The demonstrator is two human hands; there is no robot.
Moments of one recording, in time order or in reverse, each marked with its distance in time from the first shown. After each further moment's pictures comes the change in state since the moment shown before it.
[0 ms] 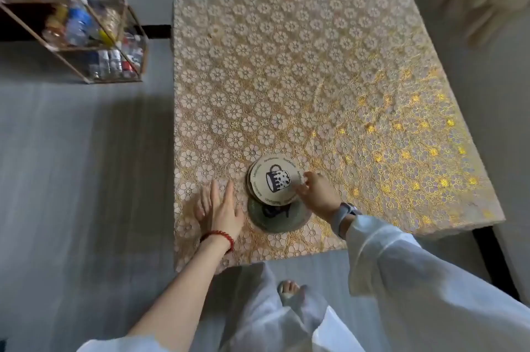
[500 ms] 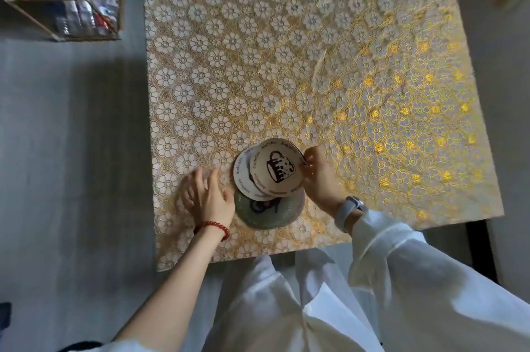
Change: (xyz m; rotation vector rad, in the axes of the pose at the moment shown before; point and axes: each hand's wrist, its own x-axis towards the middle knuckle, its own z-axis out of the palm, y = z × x) left_hand 0.029 0.018 0.015 -0.157 0.127 -0.156; right_hand 0.022 0.005 -0.024 0.153 0.158 -0.134
